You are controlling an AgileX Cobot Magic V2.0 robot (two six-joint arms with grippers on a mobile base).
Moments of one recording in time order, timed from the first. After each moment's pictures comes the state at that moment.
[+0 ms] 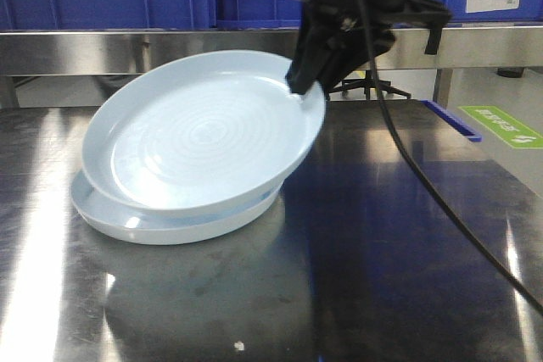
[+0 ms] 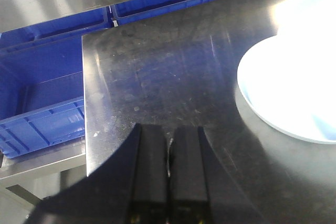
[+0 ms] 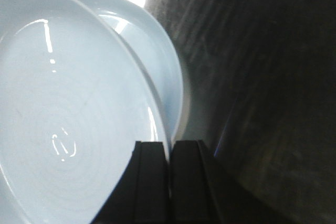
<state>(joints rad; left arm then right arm) -0.44 0.45 -0.48 0.44 0.60 -0.31 0.50 1.67 -1.33 0.22 0.72 0.10</state>
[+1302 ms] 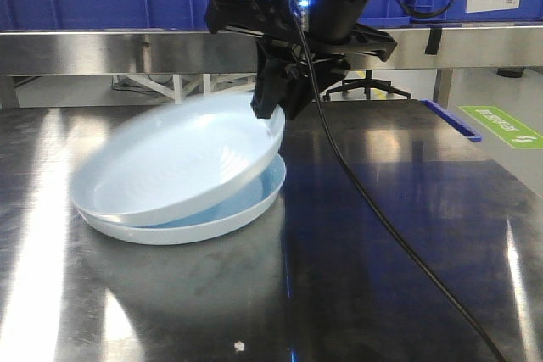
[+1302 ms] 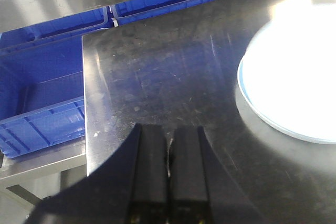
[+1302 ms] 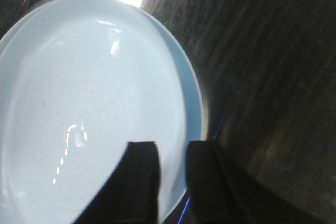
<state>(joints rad) -0.44 0.45 -0.48 0.44 0.60 -0.31 0.52 1.83 -1.47 0.22 0.76 0.10</state>
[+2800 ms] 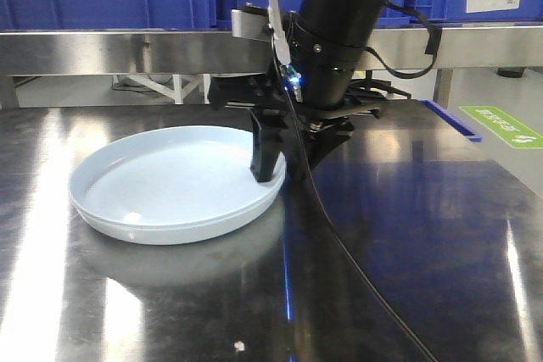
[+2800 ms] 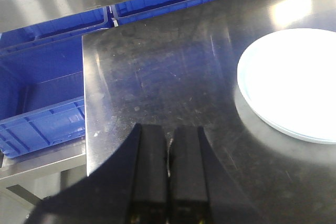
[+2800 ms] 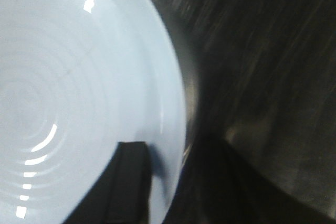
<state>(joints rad) -0.44 0.45 -0.48 0.44 0.60 -0.31 0.52 1.95 -1.47 0.21 0.78 0.10</state>
